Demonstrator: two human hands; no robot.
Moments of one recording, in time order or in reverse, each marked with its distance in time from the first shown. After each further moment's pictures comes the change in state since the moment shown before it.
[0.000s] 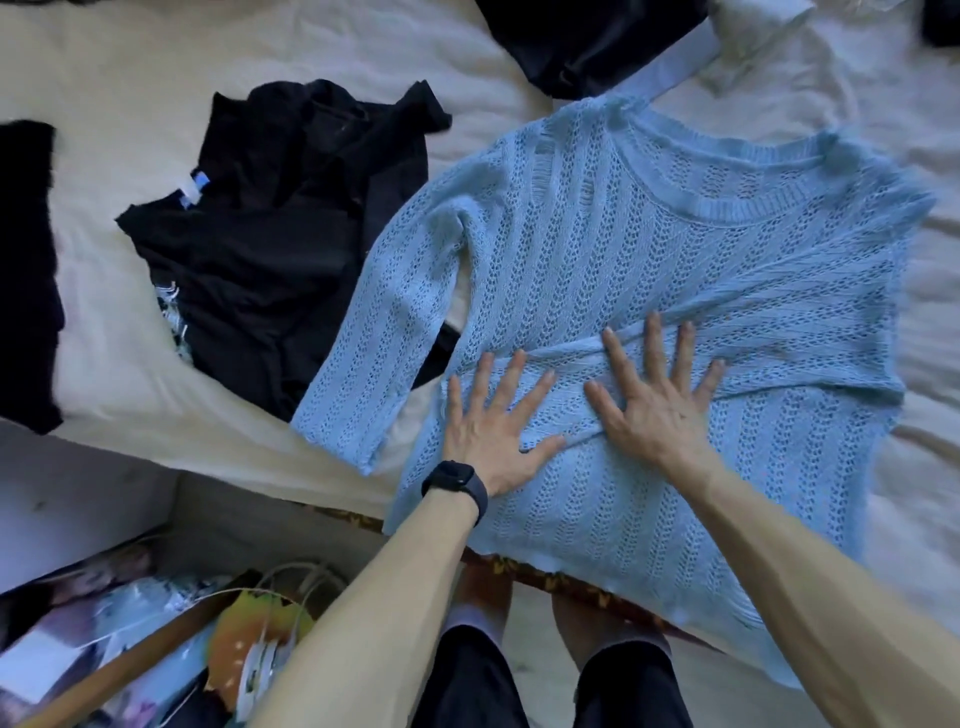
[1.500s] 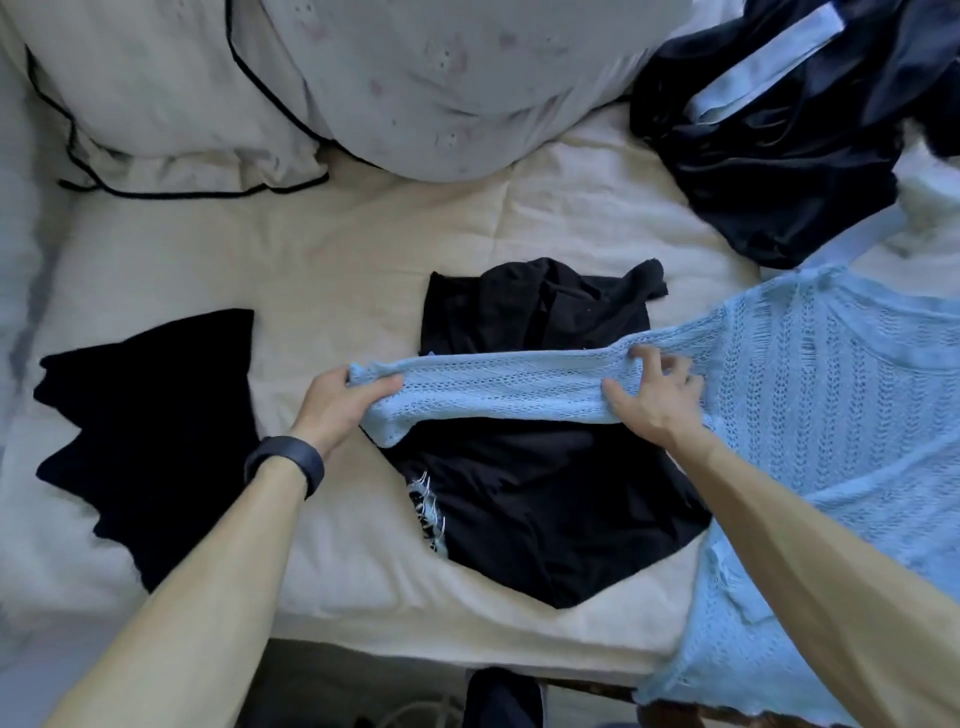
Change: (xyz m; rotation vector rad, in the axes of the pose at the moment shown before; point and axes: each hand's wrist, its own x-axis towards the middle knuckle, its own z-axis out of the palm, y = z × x) left_hand 0.051 -0.477 -0.242 -1.153 0.098 -0.489; right_hand 0.162 -0.330 -0.097 0.427 0.000 0.342
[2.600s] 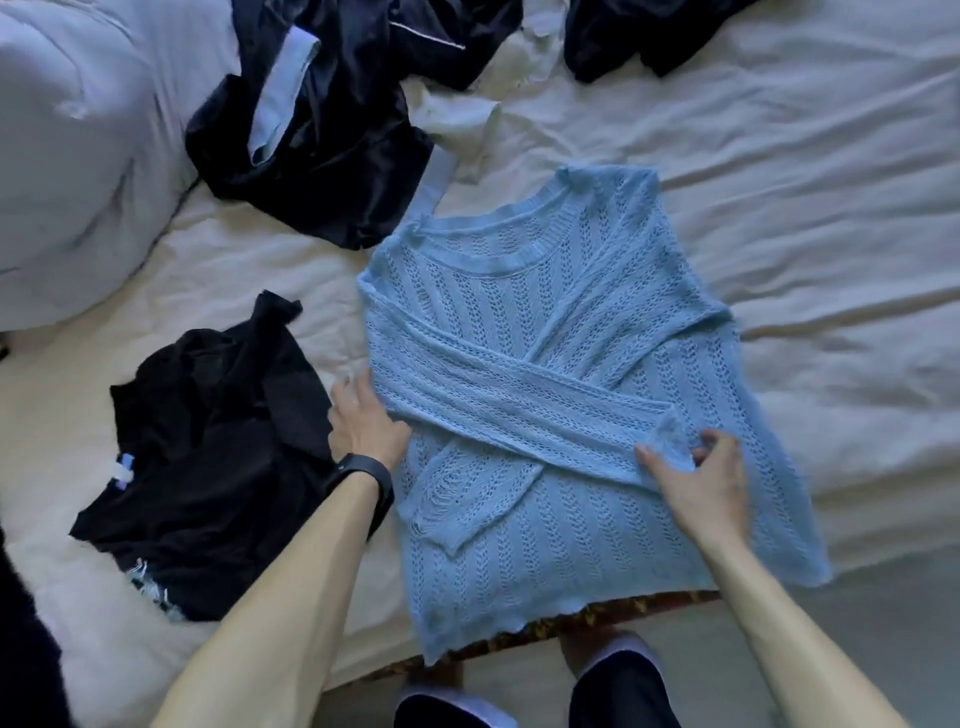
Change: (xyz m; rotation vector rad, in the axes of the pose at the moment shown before) left_hand -0.136 0.057 0.441 0.950 0.152 0.315; right_hand -0.147 0.442 -0.086 0.710 0.354 0.550
